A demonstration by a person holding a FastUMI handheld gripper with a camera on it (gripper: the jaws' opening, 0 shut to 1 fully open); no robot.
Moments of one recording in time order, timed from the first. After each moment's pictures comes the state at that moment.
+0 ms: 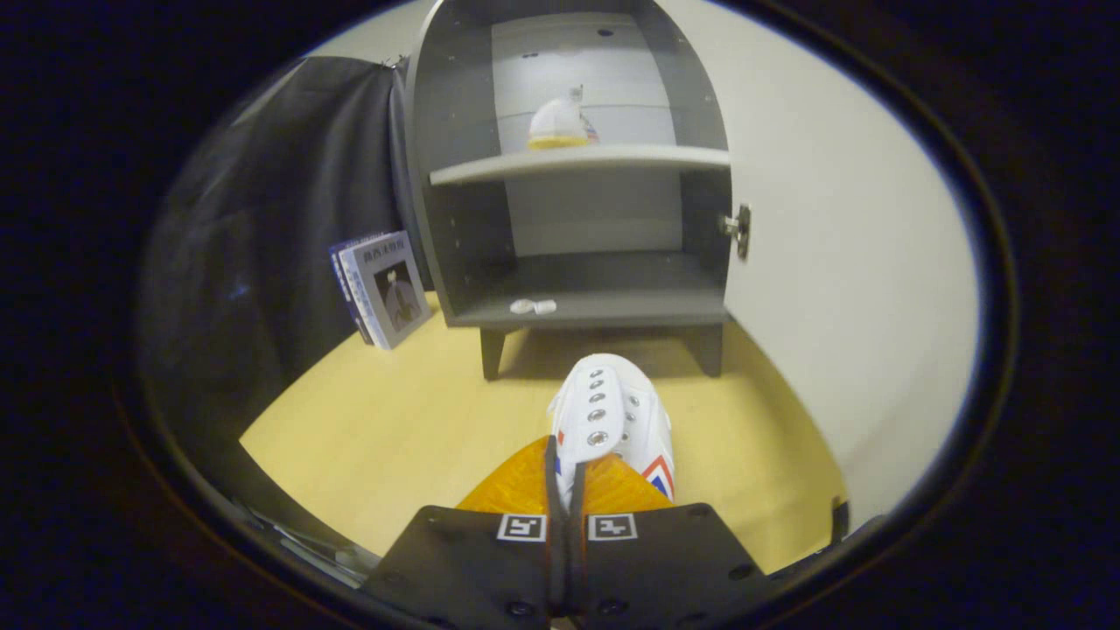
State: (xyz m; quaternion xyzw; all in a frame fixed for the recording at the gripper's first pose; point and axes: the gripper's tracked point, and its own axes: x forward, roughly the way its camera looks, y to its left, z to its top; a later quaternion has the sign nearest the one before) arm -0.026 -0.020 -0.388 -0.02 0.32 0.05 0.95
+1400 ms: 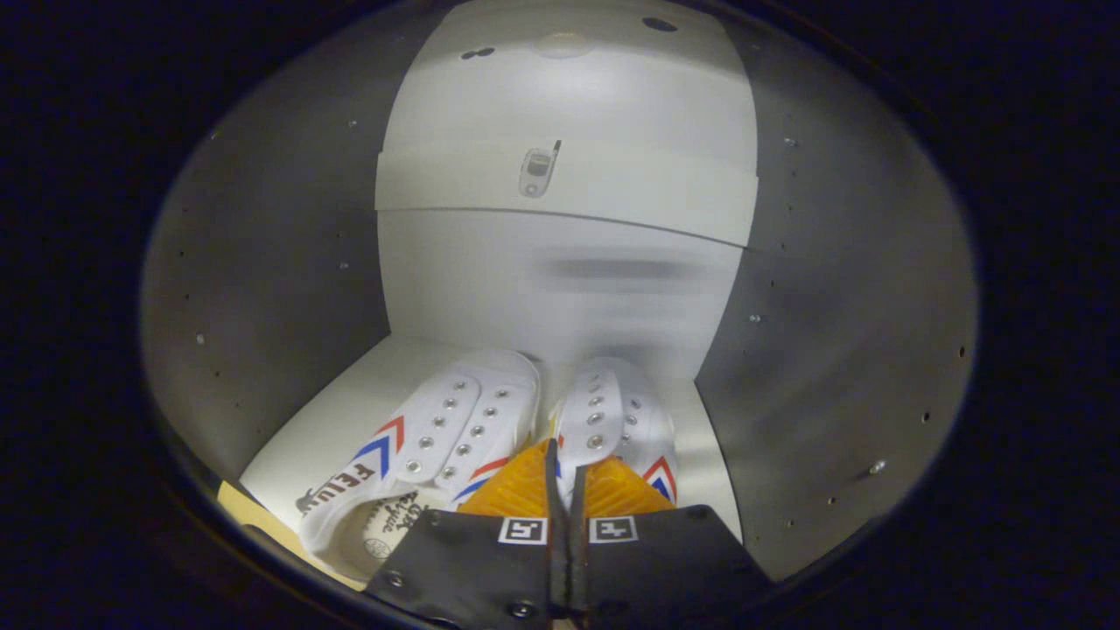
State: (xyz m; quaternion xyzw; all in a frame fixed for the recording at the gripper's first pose) arm 0.355 -0.037 -0.294 -0.12 0.31 0.05 0.94
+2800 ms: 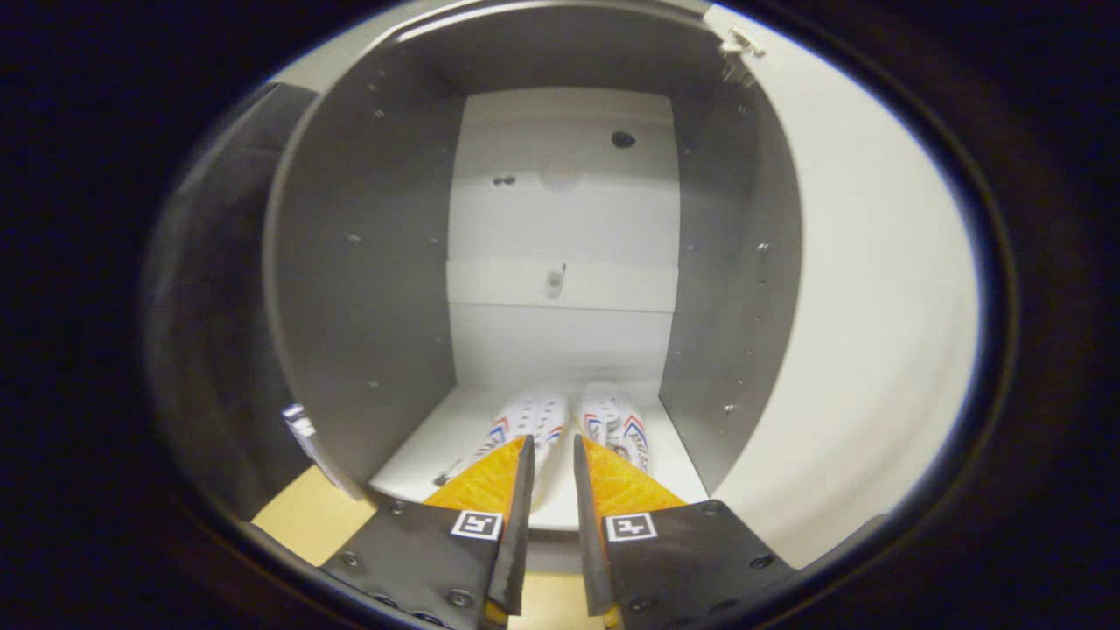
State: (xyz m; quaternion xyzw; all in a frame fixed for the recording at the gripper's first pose) arm 0.168 0.004 -0.144 -0.05 0.18 0.04 0.98
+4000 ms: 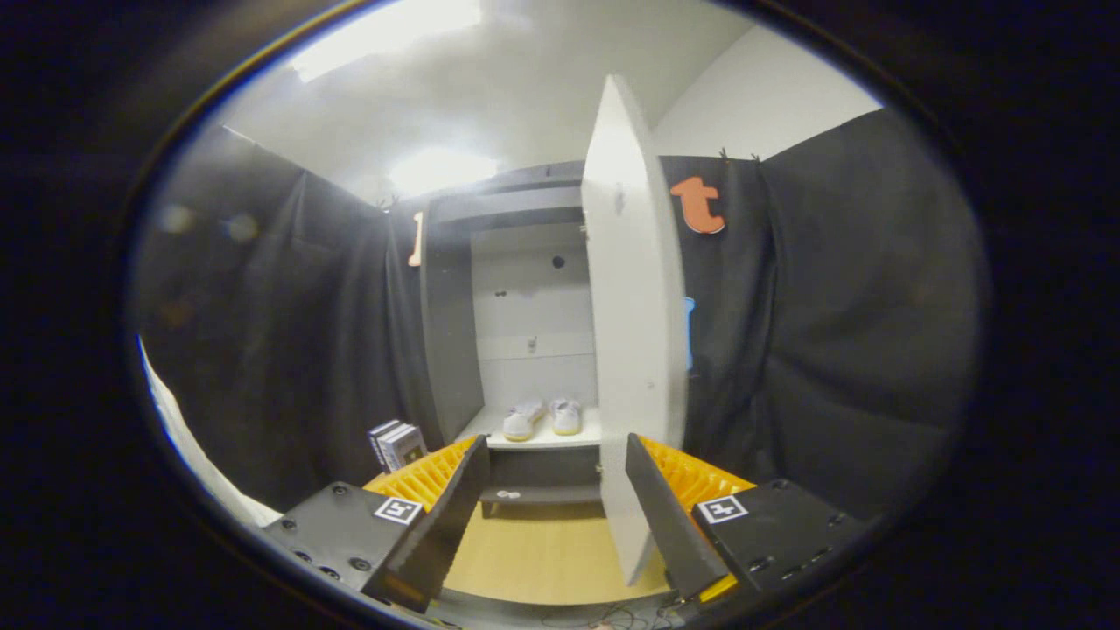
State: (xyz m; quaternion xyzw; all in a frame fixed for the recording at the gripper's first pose) arm -0.167 -0.143 0.014 -0.01 0.10 -0.01 1.00
